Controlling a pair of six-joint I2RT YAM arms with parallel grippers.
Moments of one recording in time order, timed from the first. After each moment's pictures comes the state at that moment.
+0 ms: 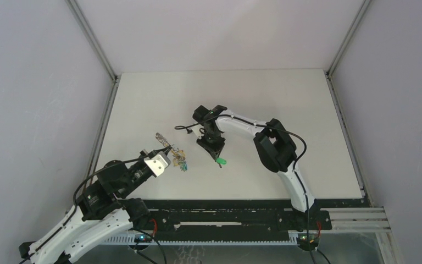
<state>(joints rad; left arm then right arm) -0.90 0.33 0.67 -0.43 -0.16 0.48 0.82 2.24 1.82 -1.05 -0.22 -0.17</state>
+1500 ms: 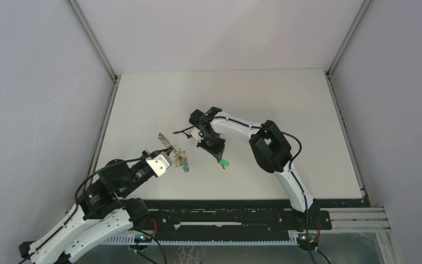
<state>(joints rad) -0.89 0.35 0.67 -0.43 -0.13 0.48 0.85 2.30 1.90 -1.18 -0.11 -0.18</state>
